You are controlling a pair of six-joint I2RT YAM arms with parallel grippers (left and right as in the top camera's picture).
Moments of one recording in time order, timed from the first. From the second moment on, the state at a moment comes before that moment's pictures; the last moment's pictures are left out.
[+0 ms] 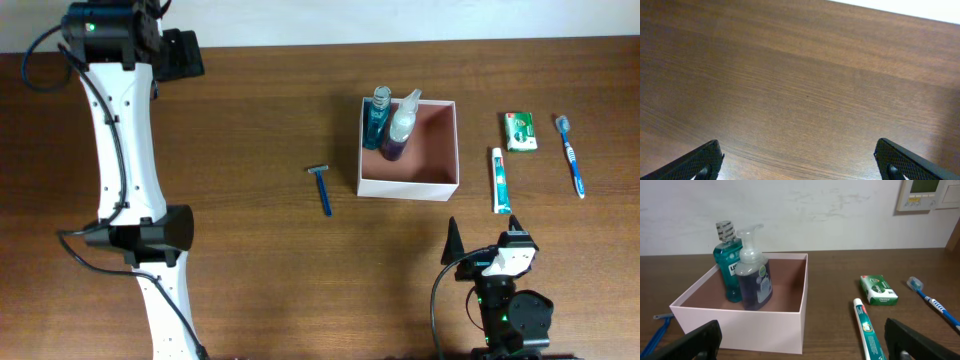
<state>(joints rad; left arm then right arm) -0.03 2.36 2.97 -1.68 -0.19 -0.21 0.01 0.01 0.01 -0.07 0.01 0.03</state>
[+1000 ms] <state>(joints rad) -0.03 2.36 2.80 -1.63 -0.19 -0.21 0.01 0.01 0.02 0.34 -0.07 0.14</state>
